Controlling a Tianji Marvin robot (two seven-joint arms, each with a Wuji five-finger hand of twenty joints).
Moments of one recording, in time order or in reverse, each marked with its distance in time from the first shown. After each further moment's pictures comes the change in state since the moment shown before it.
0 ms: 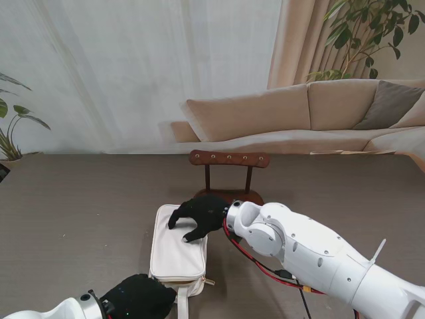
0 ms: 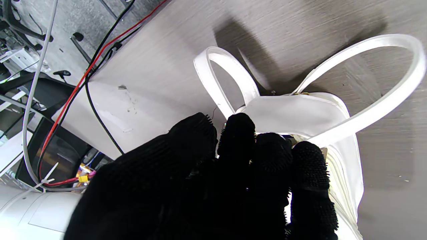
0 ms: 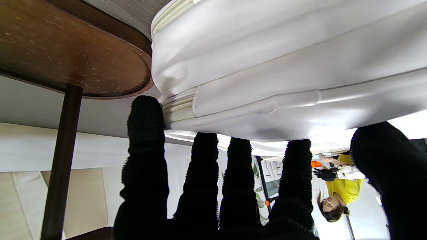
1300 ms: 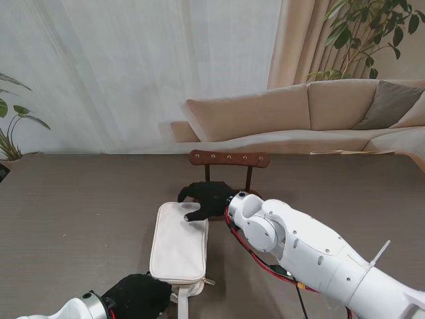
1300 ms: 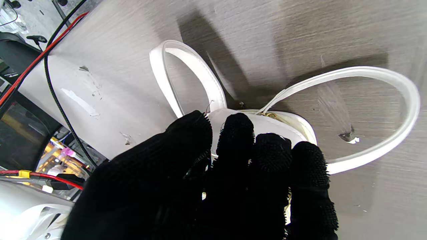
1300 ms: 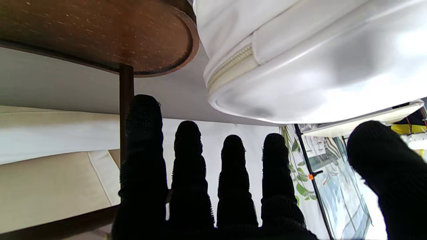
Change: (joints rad) left arm -0.052 -0.014 0.040 0.164 -0.041 0.059 0.127; right arm -0.029 -0.023 0.075 -0.013 0.033 0.169 -0.032; left_hand -0.013 -0.006 -0.002 -0.013 0.001 -0.079 0.016 -0.003 -0.001 -0.007 0.001 0.000 0.000 0.000 0.005 0.001 0.001 -0.001 0.001 0.000; right_hand 0.000 0.040 0.005 0.000 0.011 0.266 0.040 -0.003 -0.059 0.075 0.013 0.006 0.050 0.179 0.004 0.008 0.004 0.008 0.000 0.000
